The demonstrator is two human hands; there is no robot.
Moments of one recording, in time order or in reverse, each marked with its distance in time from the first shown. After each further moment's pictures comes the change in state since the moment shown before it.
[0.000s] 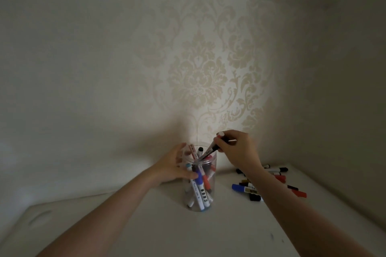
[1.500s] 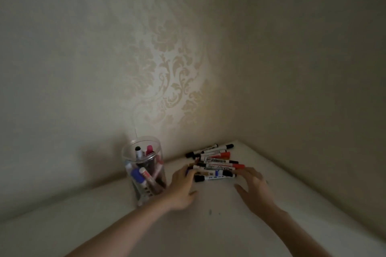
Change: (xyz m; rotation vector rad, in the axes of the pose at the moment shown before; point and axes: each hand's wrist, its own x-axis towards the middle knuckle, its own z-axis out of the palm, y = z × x) left_hand 0.025 0.003 0.206 0.857 -0.214 0.097; right_hand -0.108 0.195 -0.134 -0.634 0.008 0.108
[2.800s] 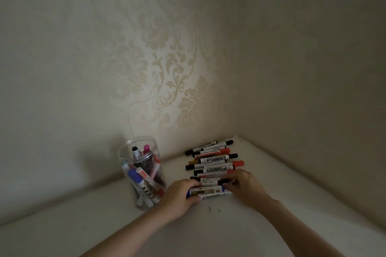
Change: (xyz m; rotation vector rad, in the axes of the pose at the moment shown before) left_hand -0.014 -0.004 0.019 -0.187 0.144 0.133; right_hand 0.014 -0.005 0.008 0.150 -0.228 -0.057
